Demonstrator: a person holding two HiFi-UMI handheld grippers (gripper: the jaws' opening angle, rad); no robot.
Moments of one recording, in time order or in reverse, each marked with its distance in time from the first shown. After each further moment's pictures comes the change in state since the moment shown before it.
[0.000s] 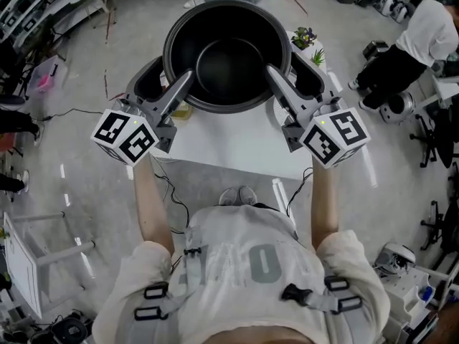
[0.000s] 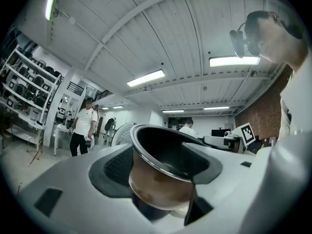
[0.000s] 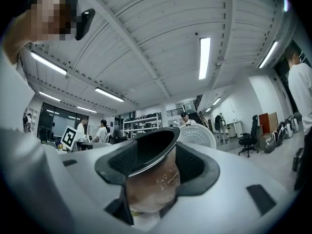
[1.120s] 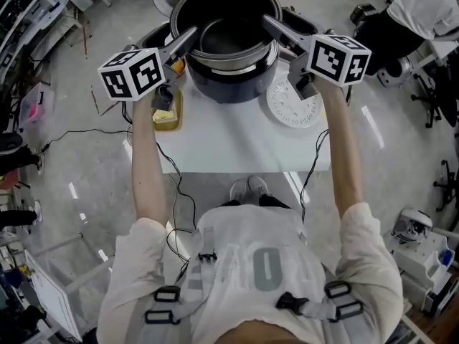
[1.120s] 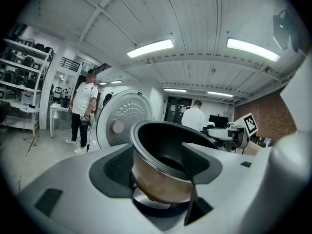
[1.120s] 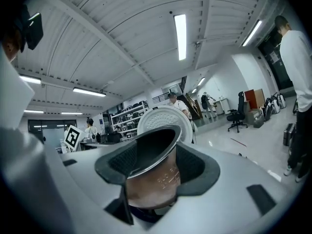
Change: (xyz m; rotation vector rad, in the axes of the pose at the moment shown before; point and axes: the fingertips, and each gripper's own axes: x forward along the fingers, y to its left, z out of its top) left arm 0.167 0.069 -0.056 -0.075 0.300 -0.037; right arm 0.065 -0.152 -0.031 0.209 0.164 -0.106
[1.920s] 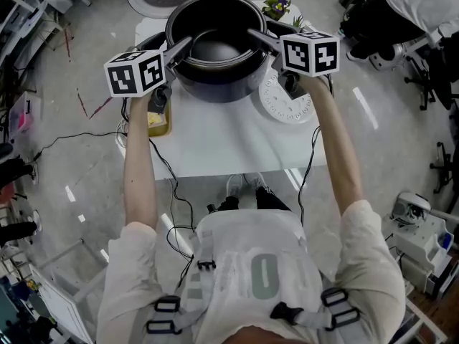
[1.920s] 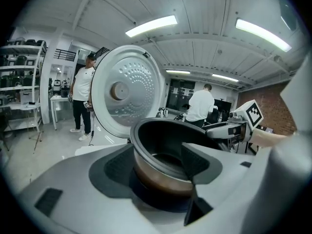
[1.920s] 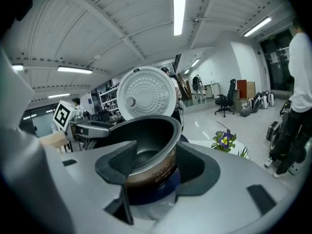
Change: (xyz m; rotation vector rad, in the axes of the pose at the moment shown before) left arm 0.060 0.035 -0.081 0.010 0.223 0.034; right arm 0.033 -0.071 -0.098 -0.015 0.287 -0.139
